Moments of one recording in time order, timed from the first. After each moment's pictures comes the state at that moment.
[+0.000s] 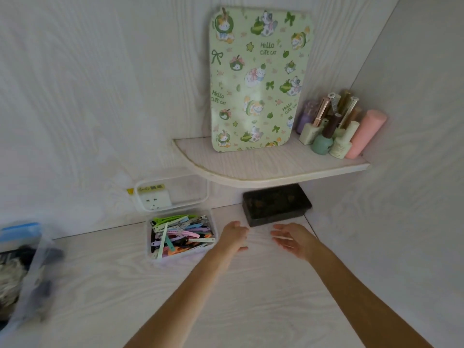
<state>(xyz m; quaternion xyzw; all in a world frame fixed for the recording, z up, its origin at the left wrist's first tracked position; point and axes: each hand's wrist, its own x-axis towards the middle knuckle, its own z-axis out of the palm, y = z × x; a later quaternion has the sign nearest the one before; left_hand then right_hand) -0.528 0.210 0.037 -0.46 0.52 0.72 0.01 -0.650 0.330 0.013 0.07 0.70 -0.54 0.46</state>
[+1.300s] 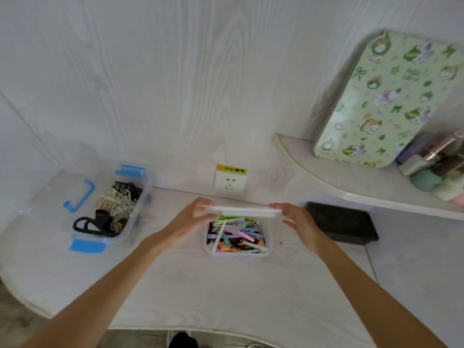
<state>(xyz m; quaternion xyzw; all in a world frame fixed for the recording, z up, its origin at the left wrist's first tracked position) -0.322 0.090 0.021 -0.41 0.68 0.60 -0.10 -0.572 0.226 0.038 -0.31 0.72 -0.44 0.45</state>
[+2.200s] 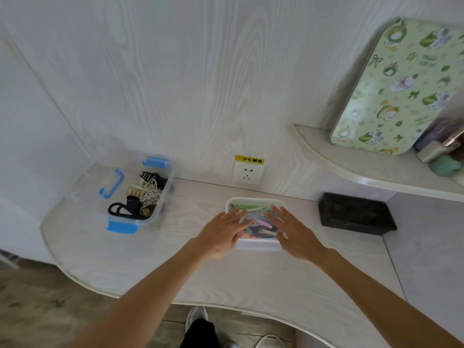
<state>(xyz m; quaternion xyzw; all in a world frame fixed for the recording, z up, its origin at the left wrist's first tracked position) -0.321 0.138 -0.008 -0.24 0.96 0.15 0.03 -0.521 0.247 0.005 -0.67 0.73 -0.04 0.15</state>
